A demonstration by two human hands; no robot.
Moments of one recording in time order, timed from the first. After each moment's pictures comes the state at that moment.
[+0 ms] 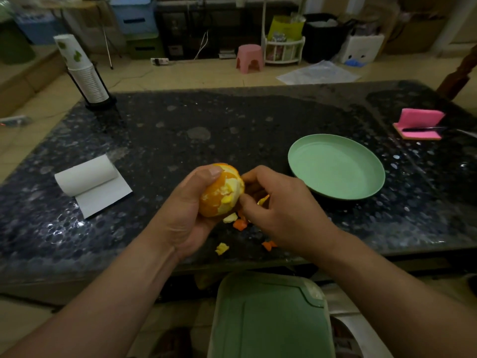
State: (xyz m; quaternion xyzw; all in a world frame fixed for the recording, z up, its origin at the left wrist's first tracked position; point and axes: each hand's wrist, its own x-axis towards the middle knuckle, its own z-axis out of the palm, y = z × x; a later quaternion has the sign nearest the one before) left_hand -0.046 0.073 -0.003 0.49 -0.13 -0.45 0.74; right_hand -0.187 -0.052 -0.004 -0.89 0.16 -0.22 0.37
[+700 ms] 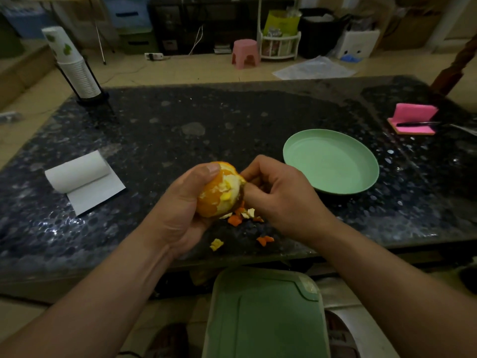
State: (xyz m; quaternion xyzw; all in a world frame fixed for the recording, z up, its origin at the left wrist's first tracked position) left_hand -0.051 0.073 -0.002 0.51 -0.15 -0.45 0.72; right_hand -0.194 -0.055 0.011 -0.81 0.18 -0.21 0.52
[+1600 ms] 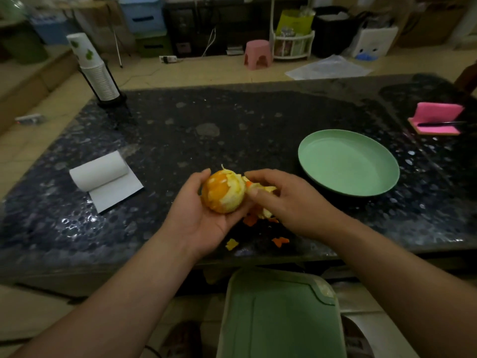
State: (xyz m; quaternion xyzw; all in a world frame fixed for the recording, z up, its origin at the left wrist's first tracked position) left_hand -0.049 0.074 -0.007 0.39 0.08 -0.53 0.75; right_hand -0.177 -0.076 -0.021 -0.88 0.20 -0.11 0.42
